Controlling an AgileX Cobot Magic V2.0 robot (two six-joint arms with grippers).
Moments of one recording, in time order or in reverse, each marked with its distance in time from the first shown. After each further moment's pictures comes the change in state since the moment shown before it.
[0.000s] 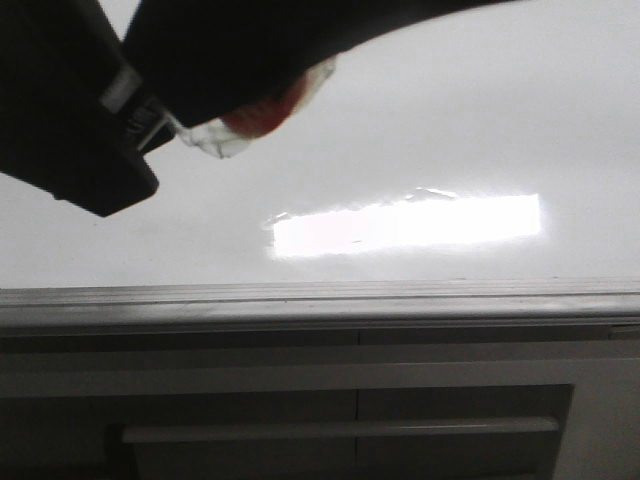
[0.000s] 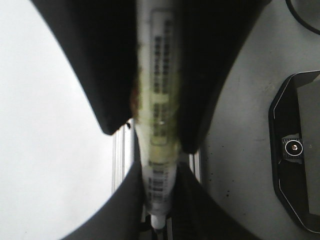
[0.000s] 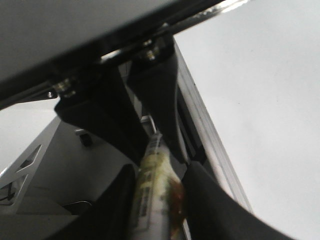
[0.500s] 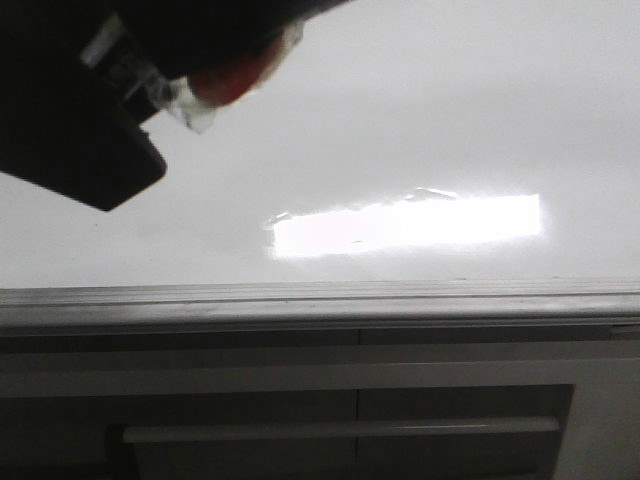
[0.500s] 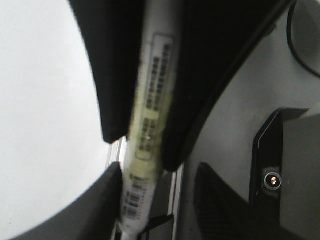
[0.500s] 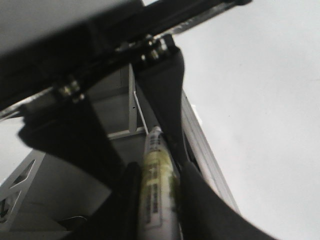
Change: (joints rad) left arm 0.000 -0.033 0.000 -0.027 -0.029 -0.156; right arm -0.015 -0.008 0.003 0.015 -0.048 -0.005
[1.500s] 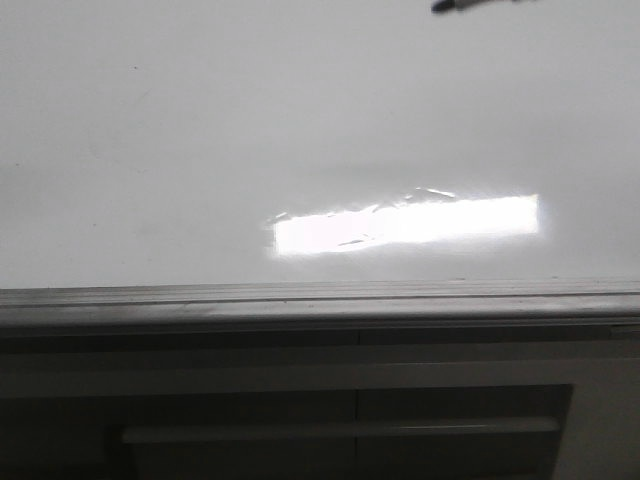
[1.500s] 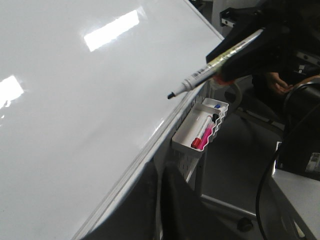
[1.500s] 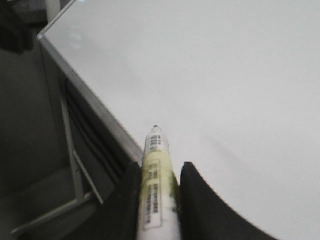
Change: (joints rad) left arm 0.000 -0.538 0.419 0.133 -0.503 -0.550; right arm -0.207 -0.554 0.367 0.001 -0.141 0.077
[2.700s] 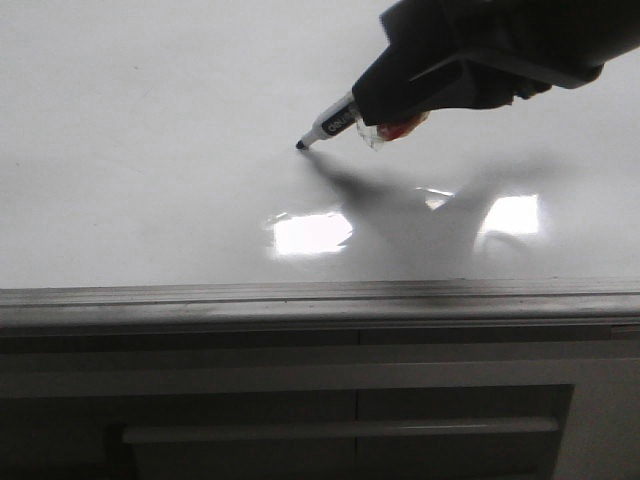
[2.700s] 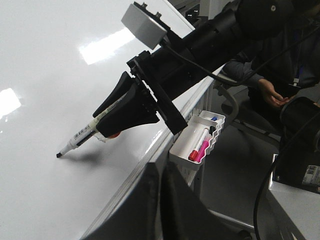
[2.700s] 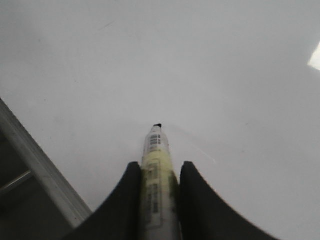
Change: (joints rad) left arm 0.000 -0.002 0.000 0.000 -0.033 0.000; right arm -0.104 0.642 -0.222 0.009 -0.155 0.002
